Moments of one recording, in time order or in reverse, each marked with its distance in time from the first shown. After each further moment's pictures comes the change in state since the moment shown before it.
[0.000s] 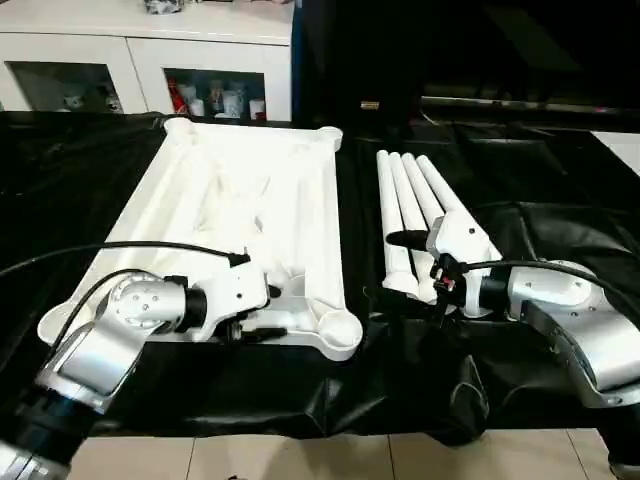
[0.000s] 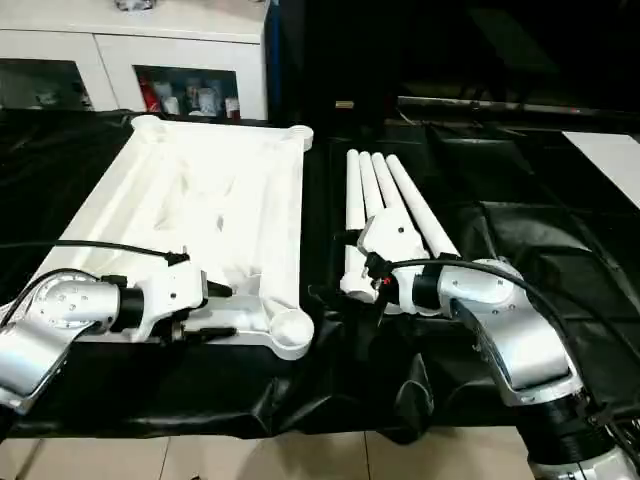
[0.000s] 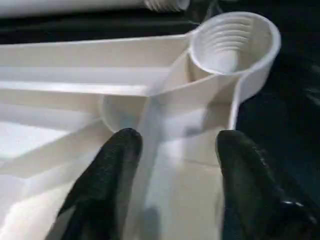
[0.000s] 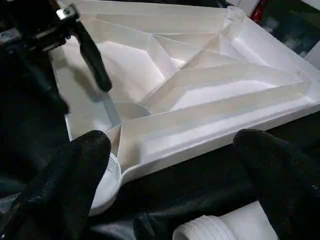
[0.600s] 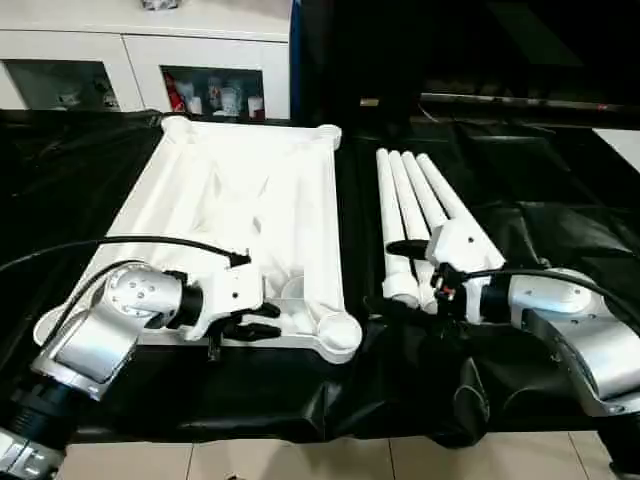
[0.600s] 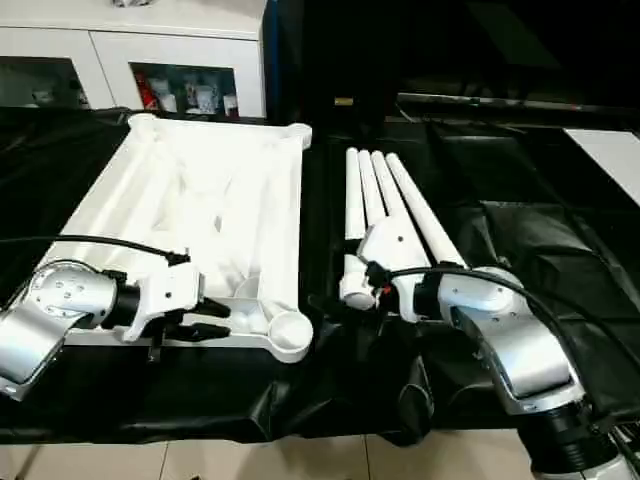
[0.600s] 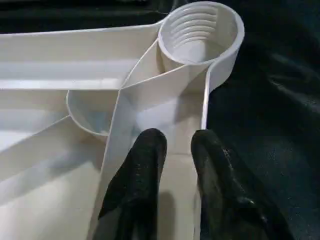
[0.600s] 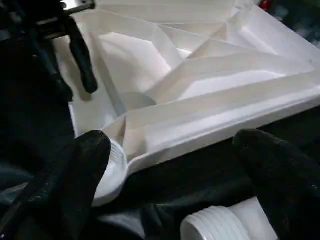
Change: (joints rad) left arm -0.029 0.035 -0.025 0.021 -0.024 0.031 -0.157; right arm 0.022 -0.016 0.016 -0.027 0.004 0.008 0.017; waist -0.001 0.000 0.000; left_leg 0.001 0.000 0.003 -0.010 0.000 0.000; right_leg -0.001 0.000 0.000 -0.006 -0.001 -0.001
